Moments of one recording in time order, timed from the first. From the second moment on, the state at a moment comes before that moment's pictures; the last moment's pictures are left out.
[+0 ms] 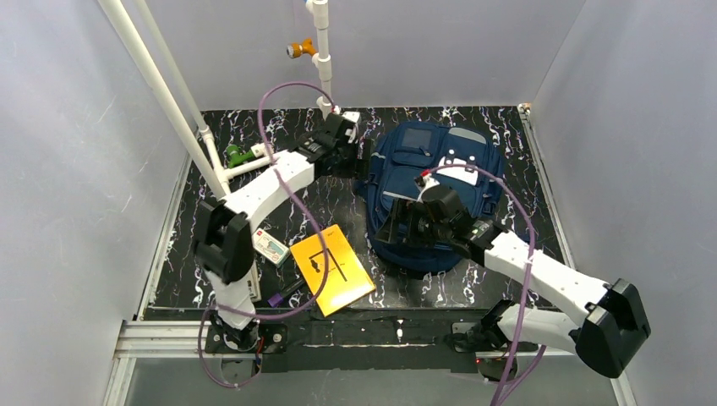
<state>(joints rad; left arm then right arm) -0.59 1.88 1.64 -0.61 -0.07 -0.33 0.77 1.11 0.73 -0.30 -0.14 0.81</state>
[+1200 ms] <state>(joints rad) -0.92 1.75 1.27 -0.18 0.04 -0.80 -0.37 1.19 0.65 -0.21 -0.57 0.77</state>
